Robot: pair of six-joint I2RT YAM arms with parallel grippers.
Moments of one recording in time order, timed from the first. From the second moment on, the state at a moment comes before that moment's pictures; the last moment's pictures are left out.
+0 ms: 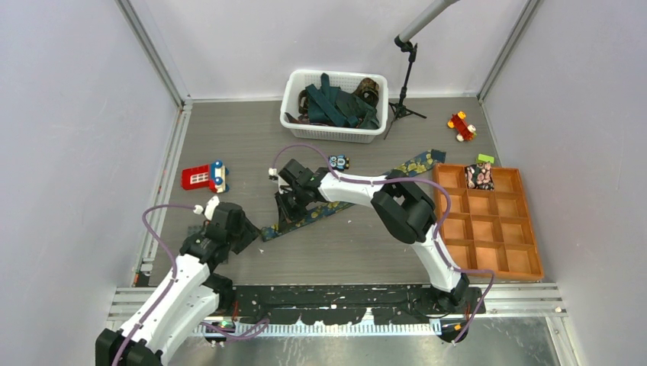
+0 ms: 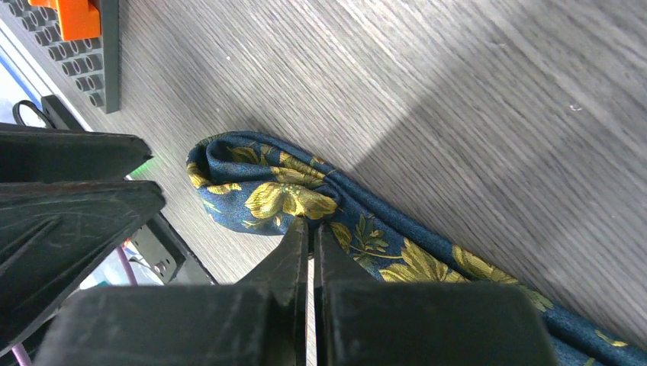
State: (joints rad) left arm -0.35 0.67 0.40 -0.65 -0.17 -1.01; right arm 0.94 2.22 1.62 -0.42 -0.44 0.51
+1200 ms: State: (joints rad) left arm -0.35 0.79 0.27 -0.34 -0.09 -0.95; right arm 0.94 2.22 1.62 -0.42 -0.43 0.51
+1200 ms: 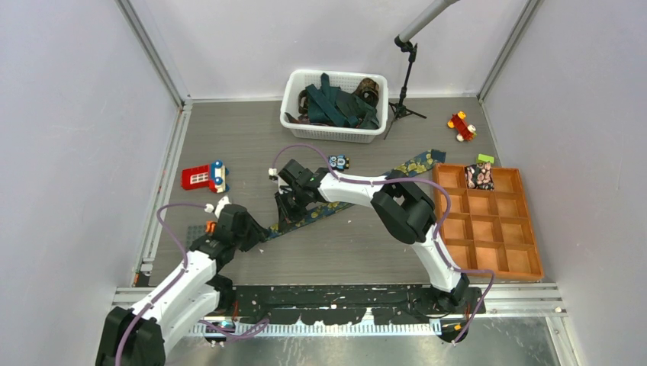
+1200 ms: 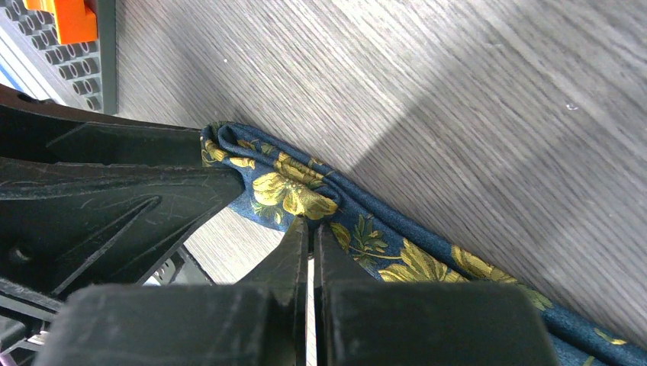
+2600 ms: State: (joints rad) left arm -0.34 0.86 0.29 -0.30 -0.08 -0.94; right arm 0.94 2.21 1.61 -0.41 -0.39 0.55
